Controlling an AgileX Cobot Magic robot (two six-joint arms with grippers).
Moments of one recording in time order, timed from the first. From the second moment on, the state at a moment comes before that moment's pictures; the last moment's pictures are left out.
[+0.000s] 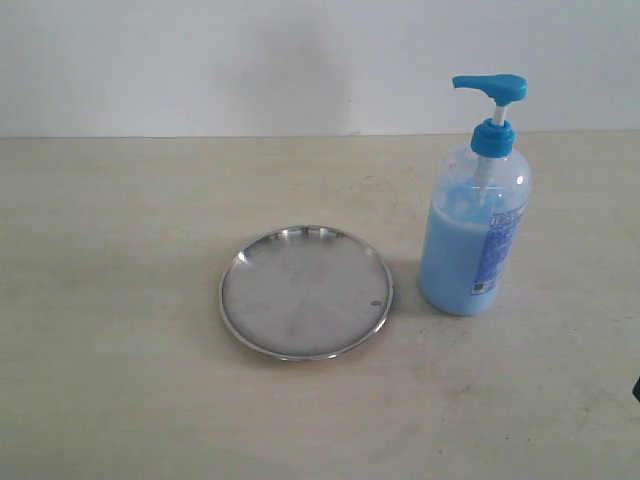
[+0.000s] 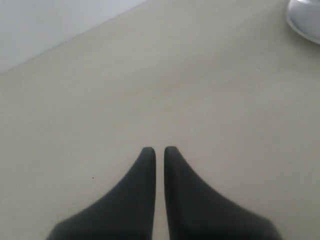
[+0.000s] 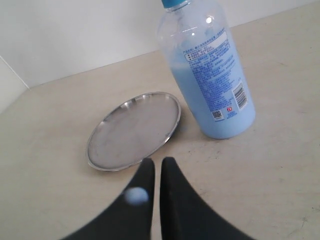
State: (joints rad) left arm -0.01 0.23 0.00 -0.03 0.29 0.43; right arm 0.21 0.00 0.00 0.42 0.33 0.05
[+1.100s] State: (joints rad) left arm 0.11 0.00 0.00 -0.08 0.23 -0.21; right arm 0.21 0.00 0.00 0.42 0.33 0.05
